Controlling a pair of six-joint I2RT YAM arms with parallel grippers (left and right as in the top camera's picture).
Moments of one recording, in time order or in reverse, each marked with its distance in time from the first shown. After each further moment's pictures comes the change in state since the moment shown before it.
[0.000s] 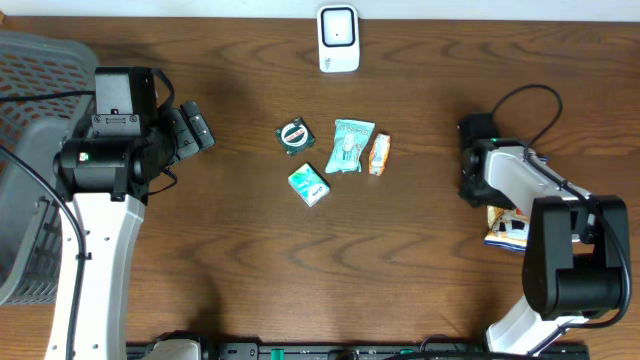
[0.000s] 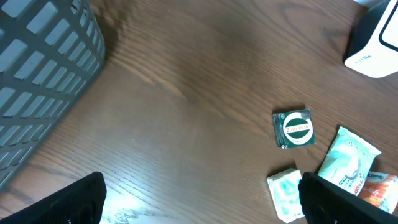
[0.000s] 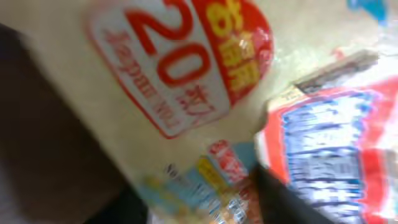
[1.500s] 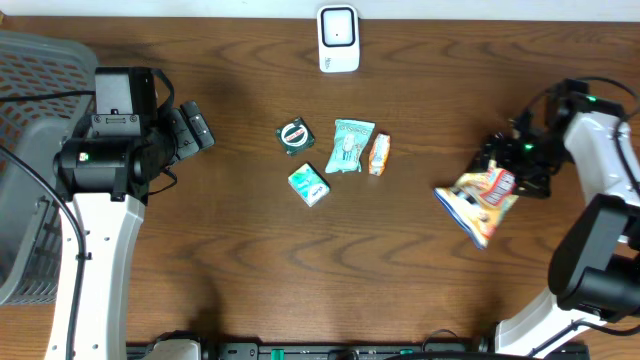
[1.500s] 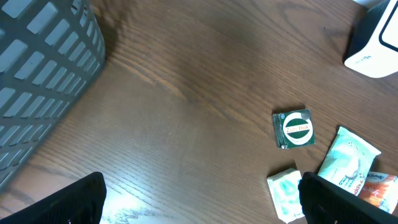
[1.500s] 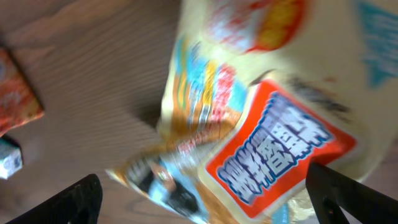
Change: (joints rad) left arm 0.000 0.000 0.000 0.001 0.000 0.000; right arm -0.312 0.030 0.378 -0.452 -0.793 -0.325
